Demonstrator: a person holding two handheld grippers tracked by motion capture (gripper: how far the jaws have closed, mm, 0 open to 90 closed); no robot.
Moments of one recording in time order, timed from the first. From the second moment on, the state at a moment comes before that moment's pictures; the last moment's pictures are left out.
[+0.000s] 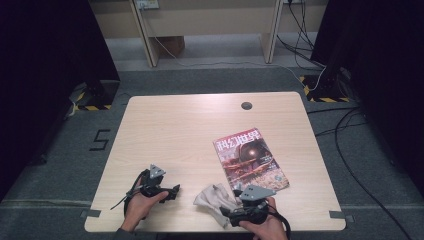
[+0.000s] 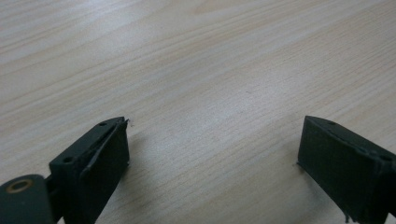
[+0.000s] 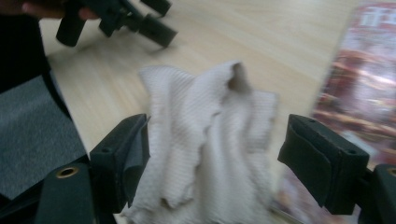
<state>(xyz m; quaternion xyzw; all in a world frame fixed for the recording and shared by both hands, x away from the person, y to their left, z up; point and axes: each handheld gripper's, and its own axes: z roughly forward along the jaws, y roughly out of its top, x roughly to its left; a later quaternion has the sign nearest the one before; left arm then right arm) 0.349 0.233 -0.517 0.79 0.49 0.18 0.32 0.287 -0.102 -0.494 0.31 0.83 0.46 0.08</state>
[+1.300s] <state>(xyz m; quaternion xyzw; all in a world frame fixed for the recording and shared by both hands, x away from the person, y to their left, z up) 0.349 0.232 -0.518 0.79 0.48 0.18 0.32 0.301 -0.079 -0.512 0.29 0.86 0.42 0.04</state>
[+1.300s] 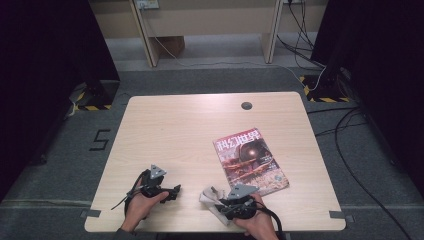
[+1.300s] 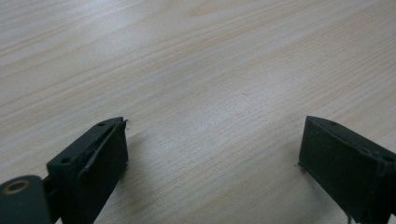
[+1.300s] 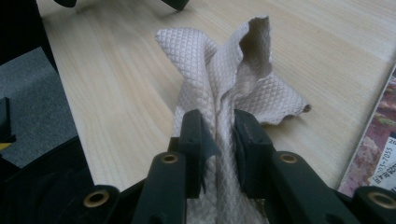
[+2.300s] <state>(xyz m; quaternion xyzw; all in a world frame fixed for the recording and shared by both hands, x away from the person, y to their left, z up) 0.349 0.231 -0.517 0.80 0.48 0.18 0.32 0.328 -0.195 -0.462 0.39 0.77 0.47 0.18</state>
